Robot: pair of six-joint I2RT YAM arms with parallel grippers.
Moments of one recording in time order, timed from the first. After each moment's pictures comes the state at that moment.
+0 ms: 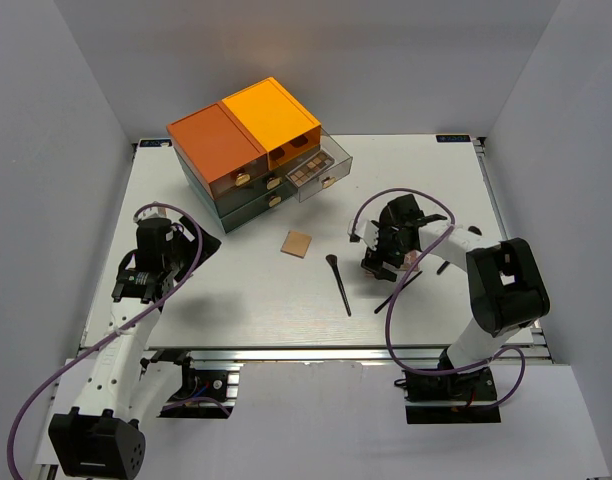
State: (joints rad) left arm -0.07 0.85 0.74 -0.55 0.04 -0.71; right arm 0.35 1.66 0.94 -0.47 -0.38 -0.98
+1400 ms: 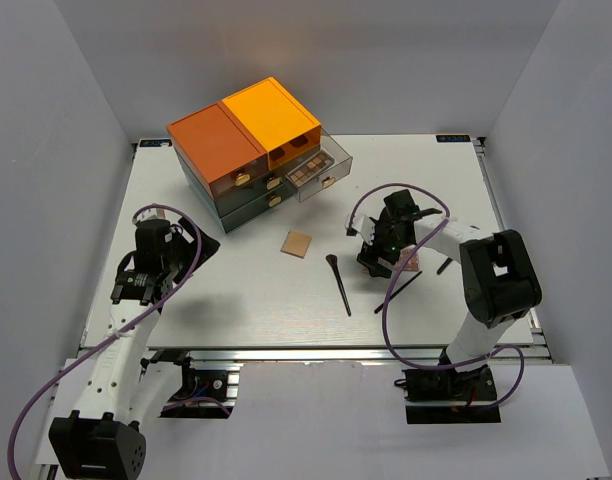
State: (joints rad) left arm -0.06 0.83 0.74 -0.58 0.04 -0.71; right arm 0.36 1.73 1.01 -0.48 -0.41 -0.92
